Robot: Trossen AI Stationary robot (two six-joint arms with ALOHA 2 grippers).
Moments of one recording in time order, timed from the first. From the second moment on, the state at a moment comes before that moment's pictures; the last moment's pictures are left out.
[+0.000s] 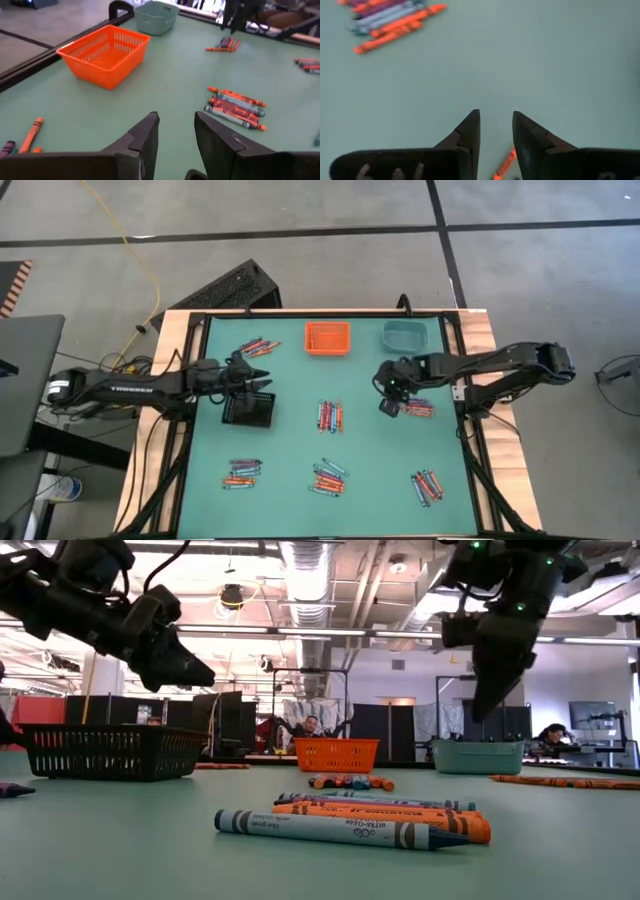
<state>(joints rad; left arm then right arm) 0.19 0.79 0.21 0.33 -0.13 -0.18 -0.07 1.27 0.79 -0.67 0.14 0.39</state>
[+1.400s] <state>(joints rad) 0.19 0.24 0.09 0.05 -0.27 -0.03 -0.12 1.50 0.76 -0.72 0.21 0.59</state>
